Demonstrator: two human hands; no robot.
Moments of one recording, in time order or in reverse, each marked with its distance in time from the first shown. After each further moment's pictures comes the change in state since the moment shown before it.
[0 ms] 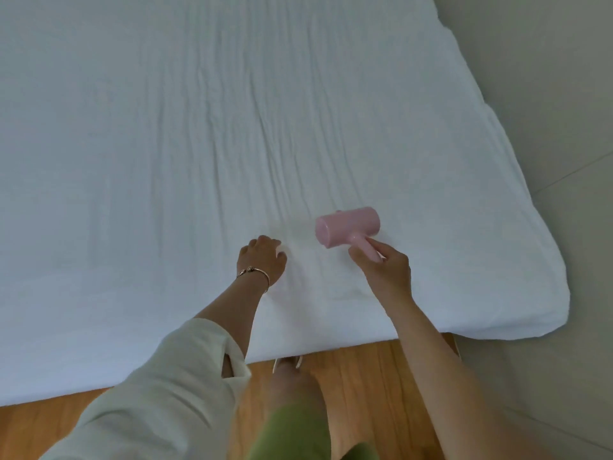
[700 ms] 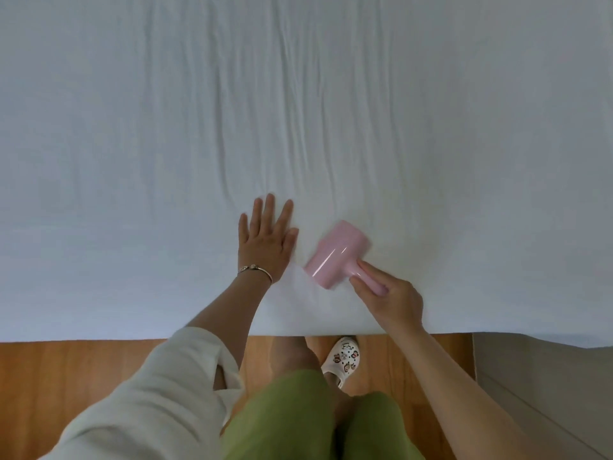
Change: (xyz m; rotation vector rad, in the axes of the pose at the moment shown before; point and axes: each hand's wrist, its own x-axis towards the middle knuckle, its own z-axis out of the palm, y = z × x) left_hand 0.013 -0.027 0.062 0.131 0.042 -0.038; right_hand 0.034 0.097 0.020 -0.502 -0.240 -0.036
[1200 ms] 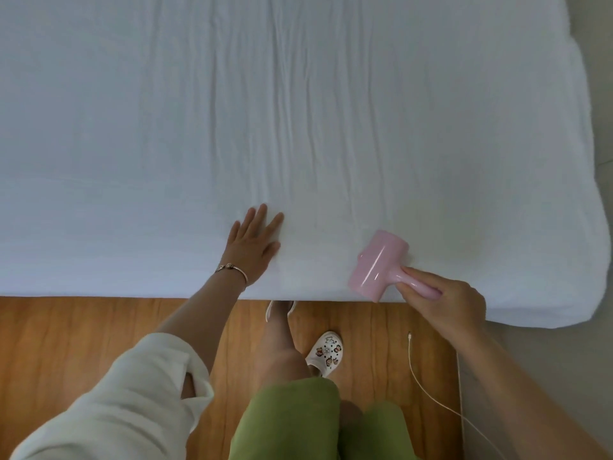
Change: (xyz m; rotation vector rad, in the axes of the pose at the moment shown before) left_hand -0.078 0.005 0.026 -0.103 -0.039 0.125; right_hand -0.069 0.078 -0.096 -0.225 0.053 -0.079
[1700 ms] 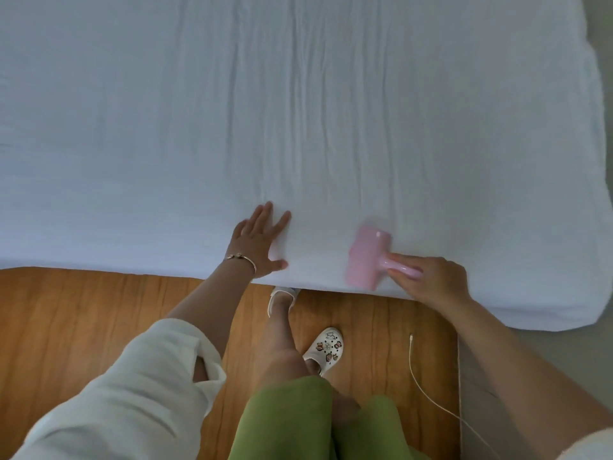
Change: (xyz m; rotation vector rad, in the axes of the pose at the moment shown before) left_hand -0.028 0.004 -0.002 0.163 -0.139 -0.056; right_hand 0.035 0.013 0.018 -0.259 -0.162 -0.141
